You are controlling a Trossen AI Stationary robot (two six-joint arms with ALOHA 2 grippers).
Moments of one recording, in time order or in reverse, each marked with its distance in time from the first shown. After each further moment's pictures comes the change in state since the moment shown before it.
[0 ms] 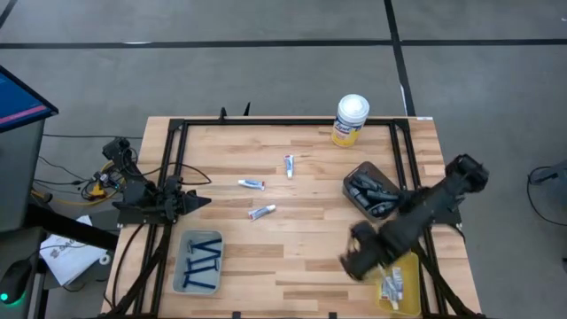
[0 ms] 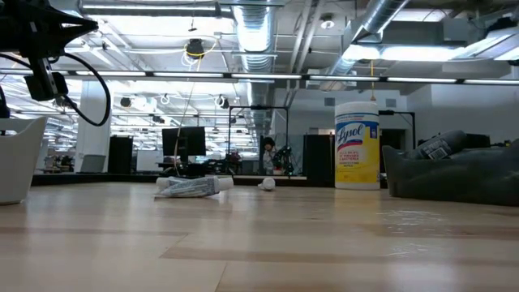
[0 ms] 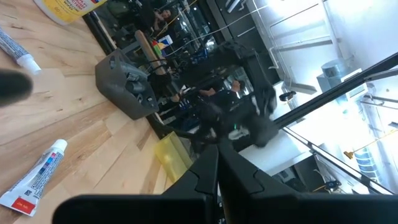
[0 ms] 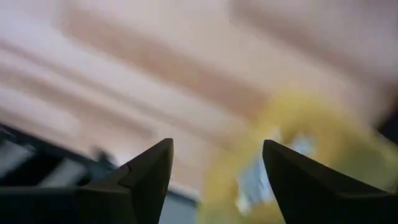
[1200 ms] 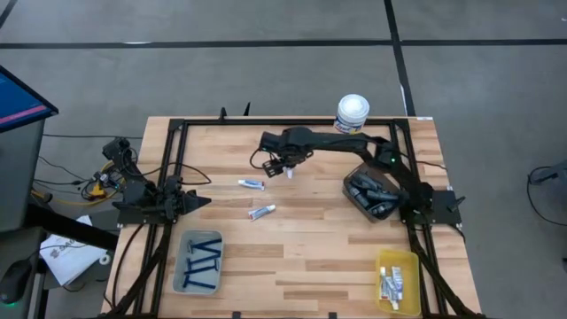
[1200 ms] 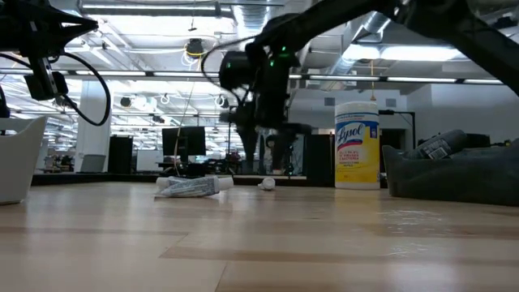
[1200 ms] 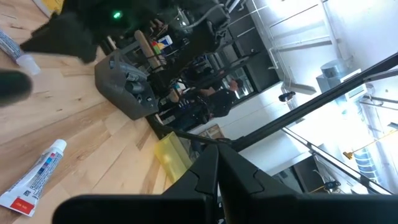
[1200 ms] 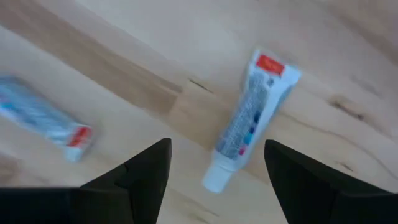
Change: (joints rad) left arm 0.000 0.000 0.000 0.003 0.000 0.000; right arm -0.934 0.696 0.649 0.160 0.146 -1.056
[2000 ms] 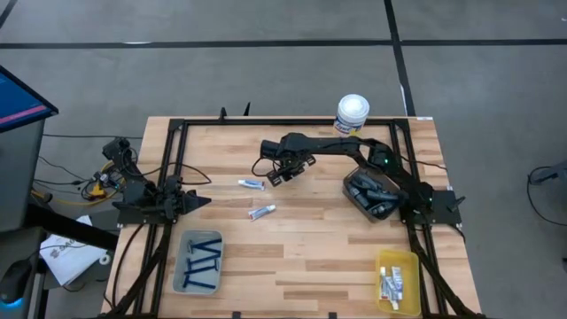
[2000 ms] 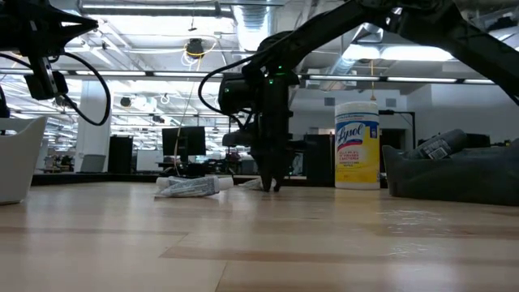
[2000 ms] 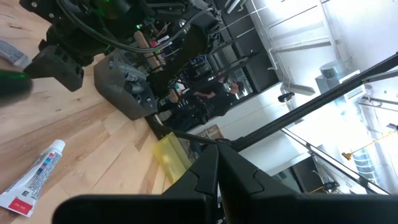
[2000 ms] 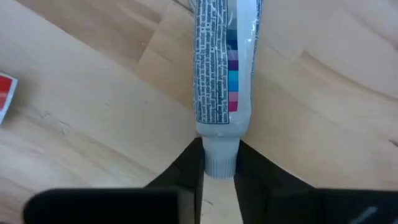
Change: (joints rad) left arm 0.000 0.000 0.000 0.005 0.000 0.000; right arm 0.002 0.080 -0.027 -0.050 -0.109 -0.033
